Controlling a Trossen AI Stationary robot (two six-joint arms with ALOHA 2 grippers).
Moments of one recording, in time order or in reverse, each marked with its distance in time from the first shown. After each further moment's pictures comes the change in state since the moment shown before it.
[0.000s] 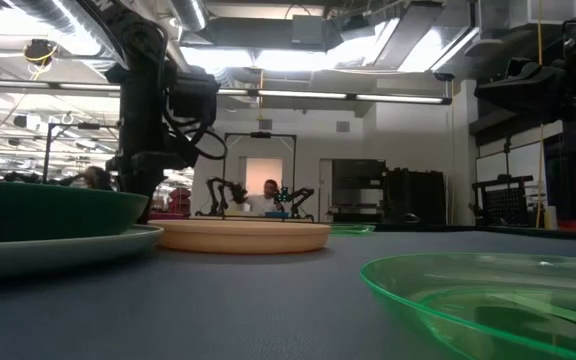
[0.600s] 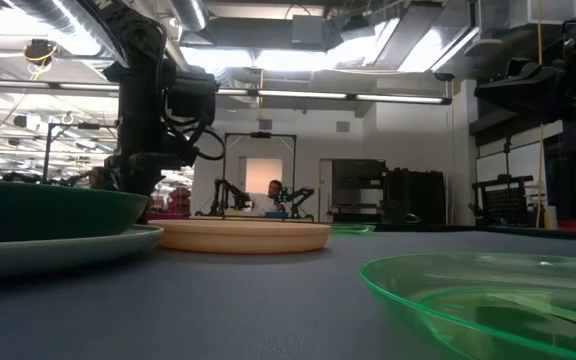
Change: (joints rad) left arm -0.022 -0.001 0.001 -0.031 -0.015 -0.019; right arm 0.000 0.000 0.000 0.000 0.000 0.000
